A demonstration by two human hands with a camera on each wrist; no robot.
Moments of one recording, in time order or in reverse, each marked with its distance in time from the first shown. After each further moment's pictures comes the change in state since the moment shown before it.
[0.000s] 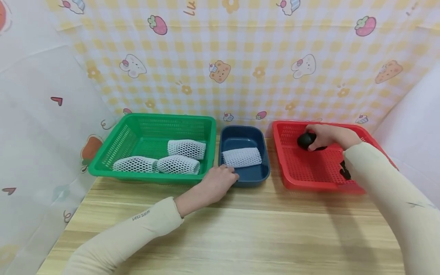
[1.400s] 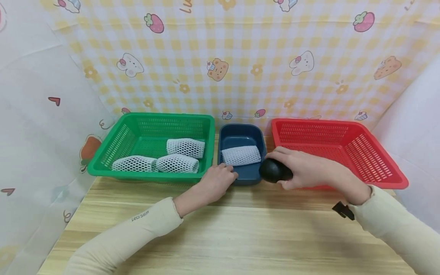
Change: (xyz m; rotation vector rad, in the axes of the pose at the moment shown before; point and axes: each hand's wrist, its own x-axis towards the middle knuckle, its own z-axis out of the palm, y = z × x) left_hand 0.000 0.001 0.003 0.017 0.011 -0.007; right_hand -0.077 -0.159 0.049 0.011 0.160 -0.432
